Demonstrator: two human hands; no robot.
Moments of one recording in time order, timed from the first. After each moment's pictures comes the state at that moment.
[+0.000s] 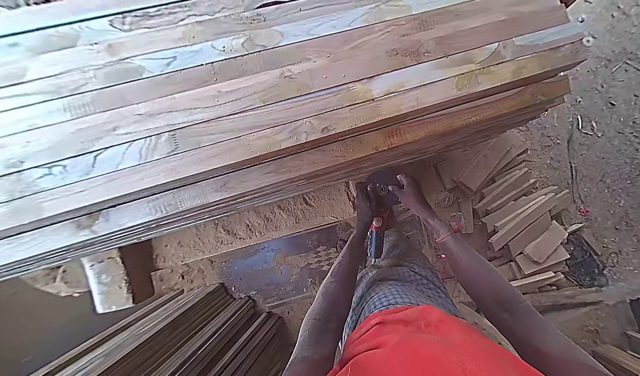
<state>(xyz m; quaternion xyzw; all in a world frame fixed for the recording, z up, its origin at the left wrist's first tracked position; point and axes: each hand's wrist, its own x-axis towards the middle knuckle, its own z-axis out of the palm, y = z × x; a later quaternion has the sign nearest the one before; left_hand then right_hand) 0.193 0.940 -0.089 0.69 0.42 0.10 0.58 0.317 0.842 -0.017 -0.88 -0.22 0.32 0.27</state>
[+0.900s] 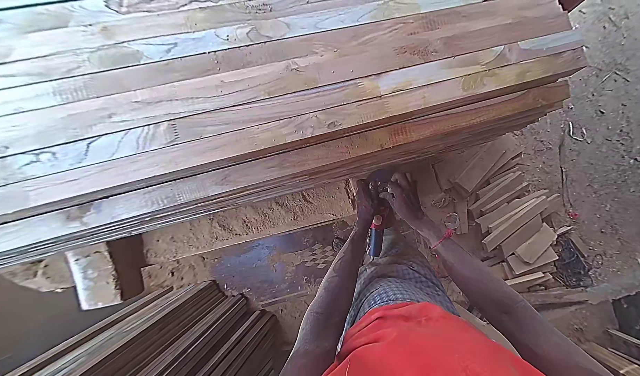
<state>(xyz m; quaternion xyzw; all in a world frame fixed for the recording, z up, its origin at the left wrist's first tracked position) 0.191 0.939 -0.085 0.70 0.42 0.09 0.56 0.286 0.847 -0.015 -0.88 -0.44 0.10 0.17</state>
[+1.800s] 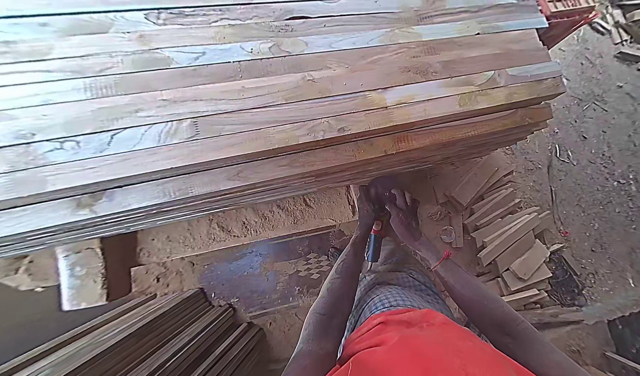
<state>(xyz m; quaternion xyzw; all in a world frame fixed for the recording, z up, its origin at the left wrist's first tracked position) 0.197 0.941 -0.080 0.70 0.44 0.08 0.55 0.247 0.833 -0.005 -0.90 -0.42 0.09 0.05</state>
